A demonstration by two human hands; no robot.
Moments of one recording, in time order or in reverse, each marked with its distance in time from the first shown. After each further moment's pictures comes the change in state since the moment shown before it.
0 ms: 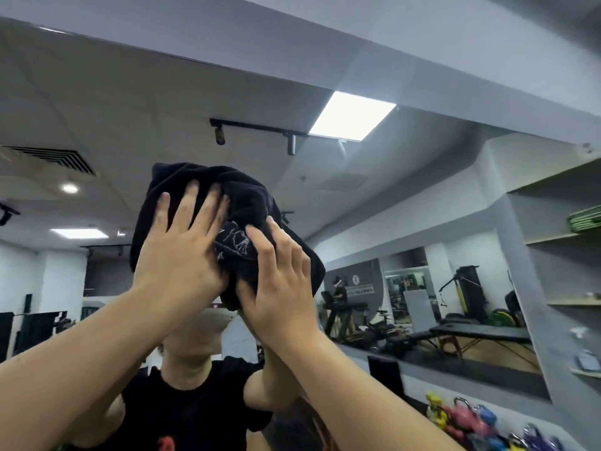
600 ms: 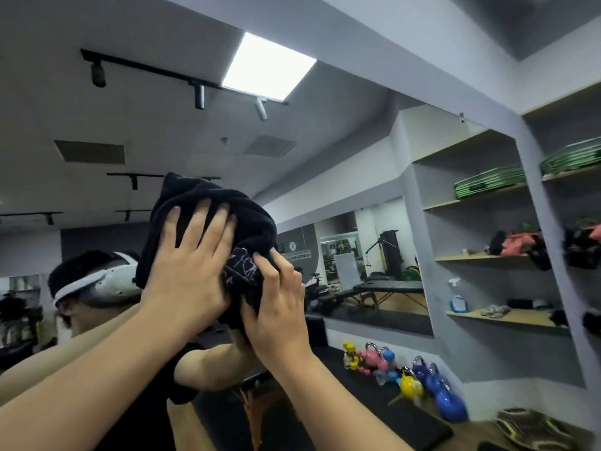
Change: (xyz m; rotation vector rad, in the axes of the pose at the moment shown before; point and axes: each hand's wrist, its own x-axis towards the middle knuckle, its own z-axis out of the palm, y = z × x) left_hand 0.051 0.297 0.041 -0.222 0.050 0.178; right_hand -0.117 0.235 -0.133 -0.080 -0.056 0.229
